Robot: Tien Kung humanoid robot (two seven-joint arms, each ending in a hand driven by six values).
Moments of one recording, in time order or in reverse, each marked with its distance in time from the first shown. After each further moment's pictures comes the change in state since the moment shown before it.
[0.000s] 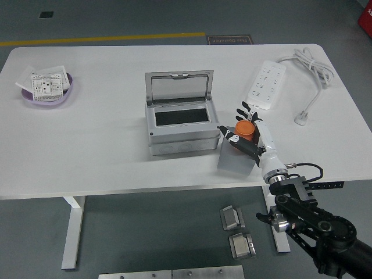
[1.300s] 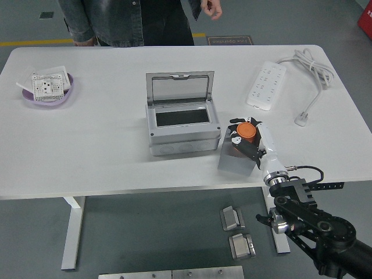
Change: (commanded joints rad) left arm -0.002 -0.001 -0.006 -0.001 0.006 0.003 -0.005; right arm 0.007 -0.004 -0.038 -0.017 0.041 -0.026 -0.009
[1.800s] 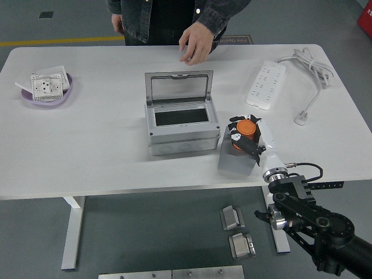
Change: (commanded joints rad) left arm -0.002 0.001 0.005 -0.001 -0.006 0.000 -0.001; right arm 0.034 0.002 0.002 0.006 0.003 -0.015 0.006
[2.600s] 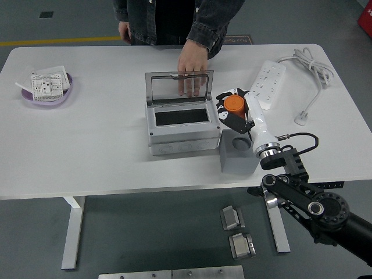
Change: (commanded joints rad) left arm 0.003 0.003 0.016 0.005 -0.016 0.000 0.000; right arm 0.167 0.002 -0.033 0.073 -0.345 -0.079 -0.251
